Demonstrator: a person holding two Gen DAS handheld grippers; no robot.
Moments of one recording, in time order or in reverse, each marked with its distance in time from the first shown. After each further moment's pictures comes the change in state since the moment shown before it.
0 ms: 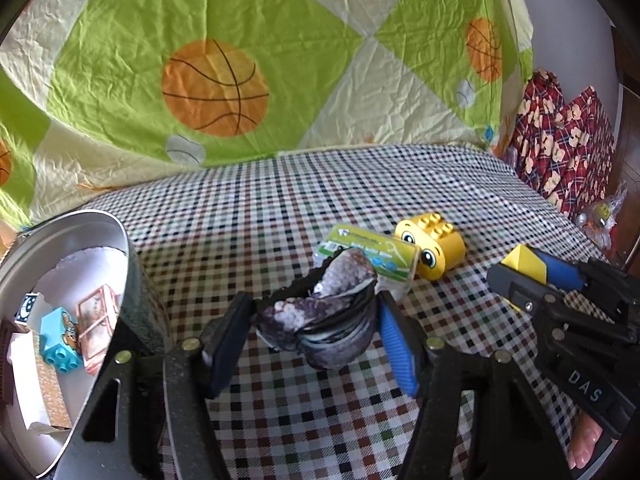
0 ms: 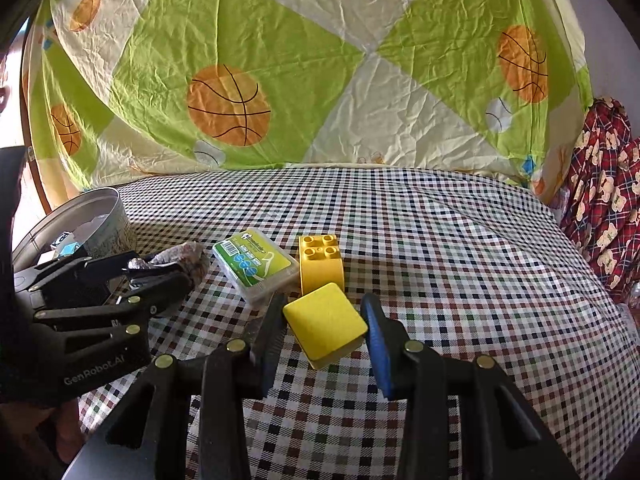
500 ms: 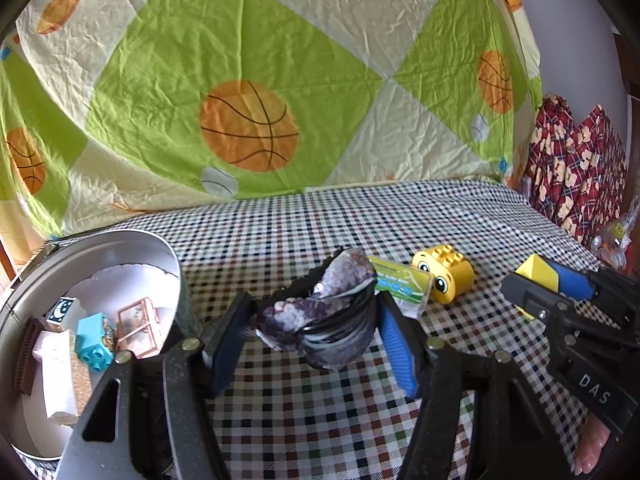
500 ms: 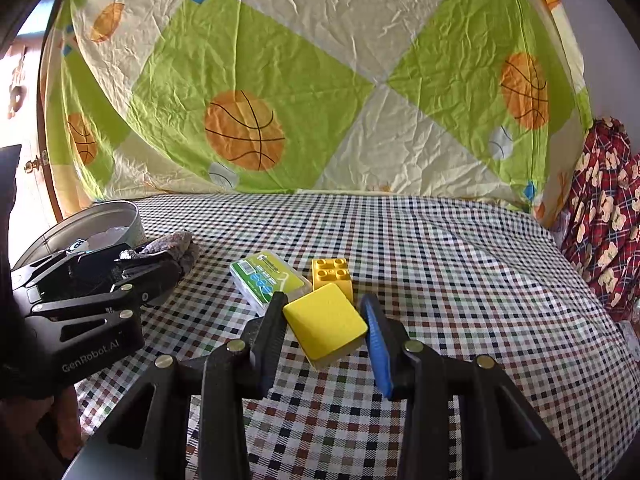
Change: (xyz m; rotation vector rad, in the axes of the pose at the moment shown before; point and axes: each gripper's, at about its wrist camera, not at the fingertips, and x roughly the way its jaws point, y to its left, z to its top) left arm -0.029 0.007 -0.005 -0.026 -0.135 0.083; right arm -0.022 0.009 0.000 -0.028 -0.104 0.022
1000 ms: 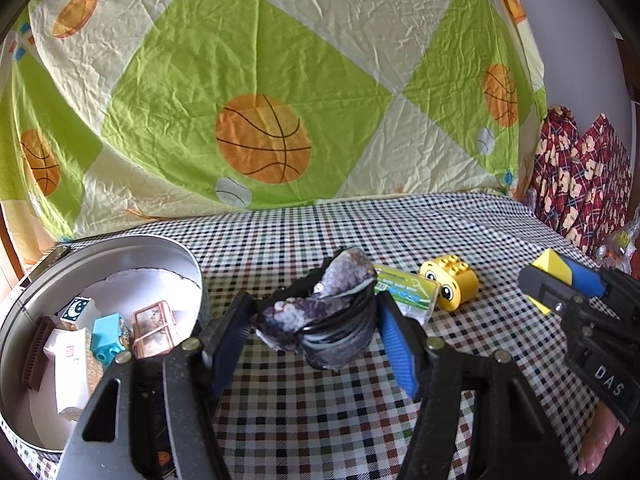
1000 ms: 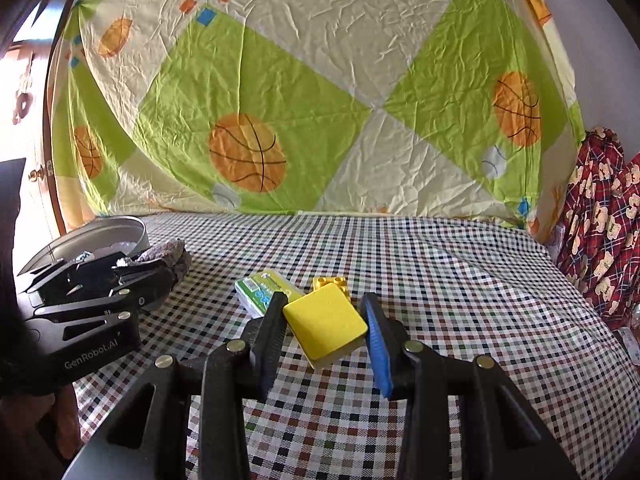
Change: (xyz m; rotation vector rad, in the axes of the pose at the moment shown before) left arm -0.014 0.007 -0.002 -0.021 -0.053 0.032; right arm -0.018 -0.002 0.000 0.011 -0.087 -0.002
